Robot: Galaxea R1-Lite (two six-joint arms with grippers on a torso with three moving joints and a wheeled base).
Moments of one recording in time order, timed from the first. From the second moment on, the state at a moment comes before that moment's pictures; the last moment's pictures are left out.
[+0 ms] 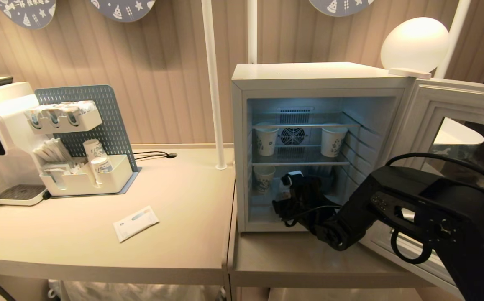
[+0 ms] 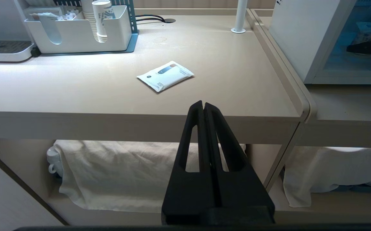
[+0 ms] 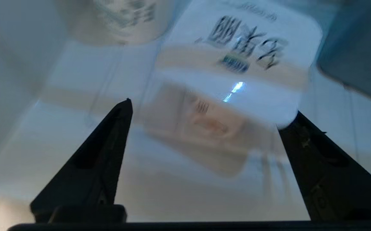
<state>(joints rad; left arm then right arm) 0.00 0.00 -0.03 0.08 0.00 -0.01 0.49 2.51 -1.24 -0.78 -0.30 0.07</state>
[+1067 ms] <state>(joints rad) 0.00 0.00 -0.03 0.08 0.00 -0.01 0.43 2.58 -1.43 -0.67 -0.33 0.07</state>
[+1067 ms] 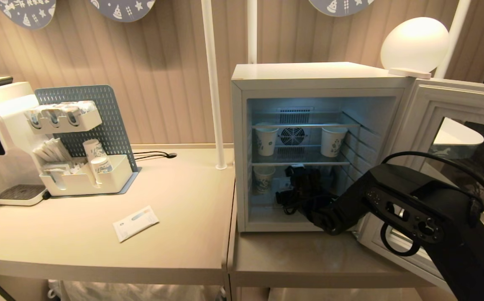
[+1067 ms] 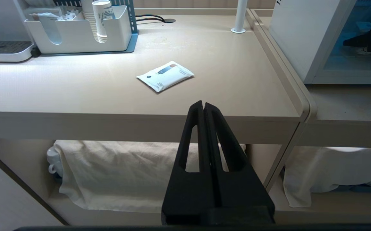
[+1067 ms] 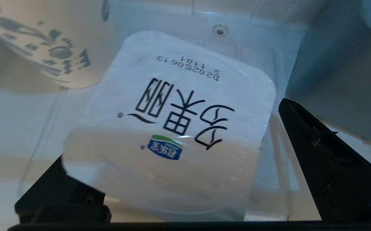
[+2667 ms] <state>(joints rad) 0.00 0.00 -0.03 0.08 0.00 -0.01 0.43 2.59 -1.43 -0.66 -0.33 0.06</state>
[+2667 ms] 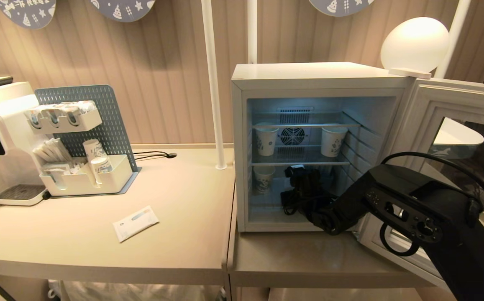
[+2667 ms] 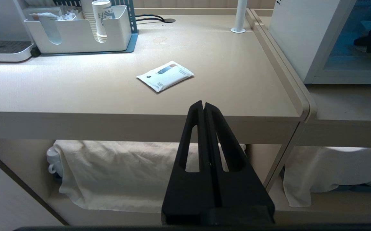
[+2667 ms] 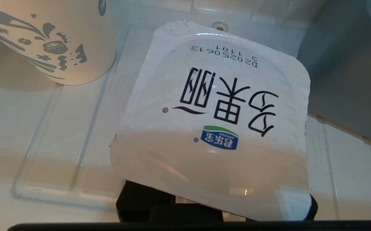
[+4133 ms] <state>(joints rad) 0.00 0.00 -0.04 0.08 0.00 -0.01 0.51 1.80 -0.56 -0.90 -0.68 0.07</state>
